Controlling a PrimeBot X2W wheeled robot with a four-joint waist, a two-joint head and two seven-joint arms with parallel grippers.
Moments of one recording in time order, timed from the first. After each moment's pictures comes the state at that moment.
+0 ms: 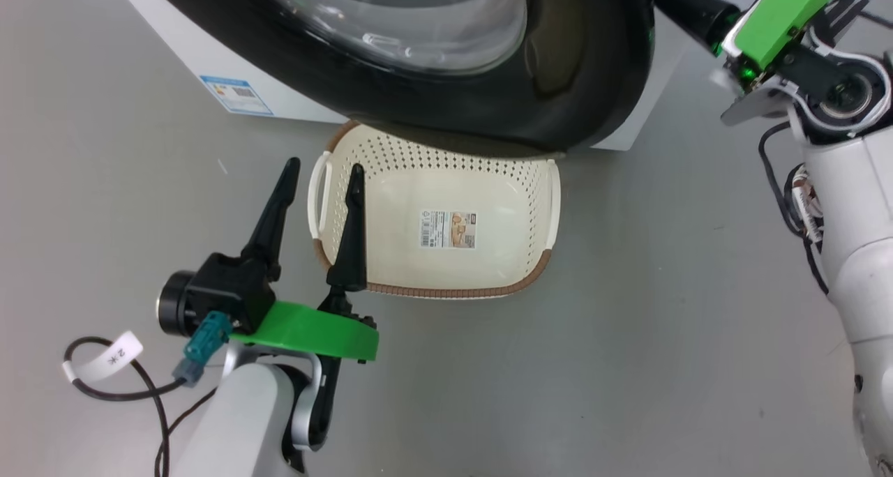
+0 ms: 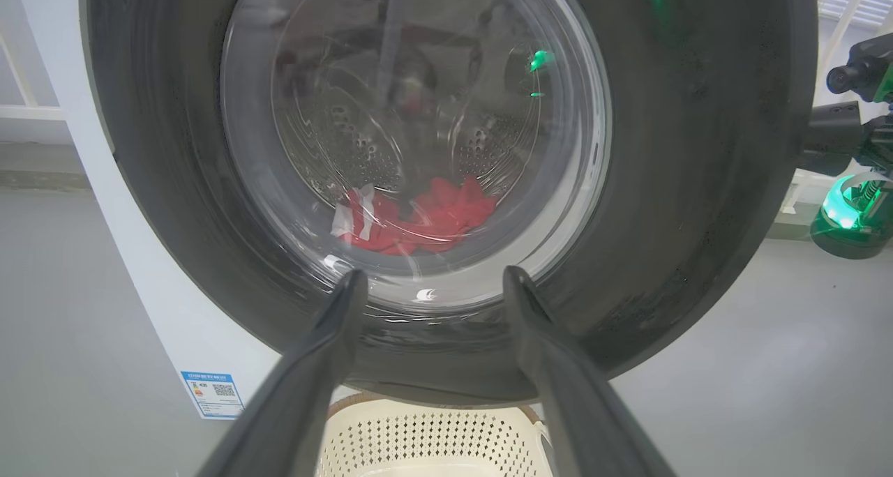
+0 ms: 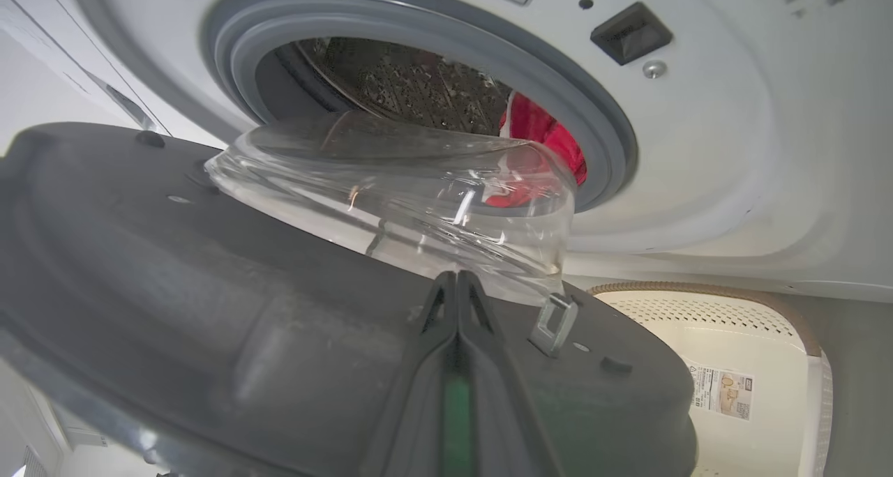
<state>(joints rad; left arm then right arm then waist) -0.47 0.03 -0.29 0.23 -0.31 0.11 -0.25 -1.05 -0.16 0.14 0.71 1.33 0.12 0.63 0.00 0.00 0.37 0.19</state>
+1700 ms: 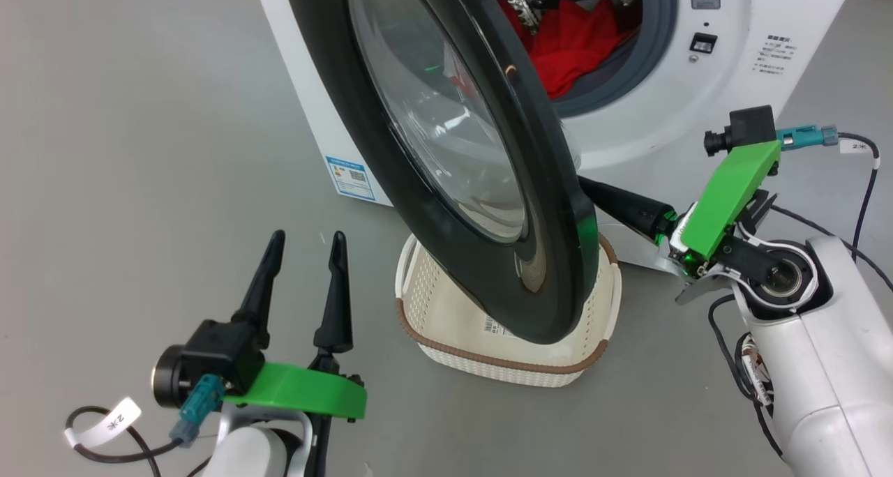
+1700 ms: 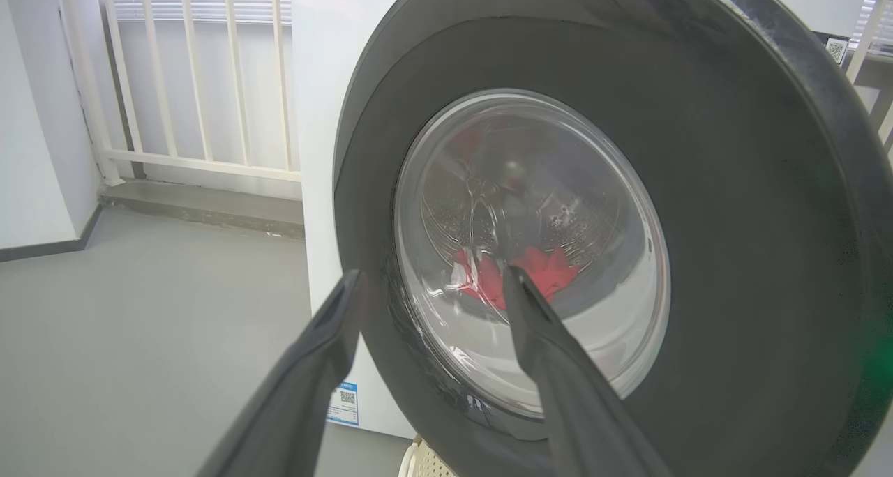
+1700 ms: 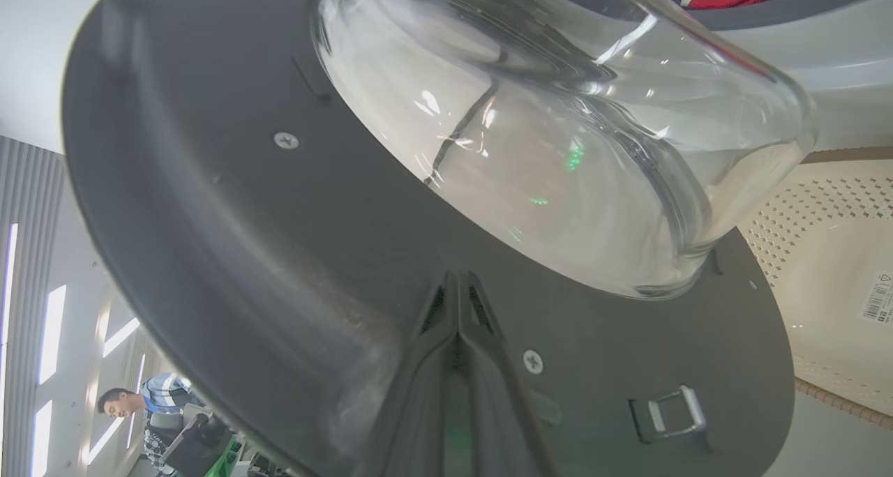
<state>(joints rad) -0.31 0.04 -0.26 0.19 -0.30 0.13 -0.25 -0.62 -0.09 0.08 0.44 1.36 0.12 0.75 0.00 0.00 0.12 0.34</state>
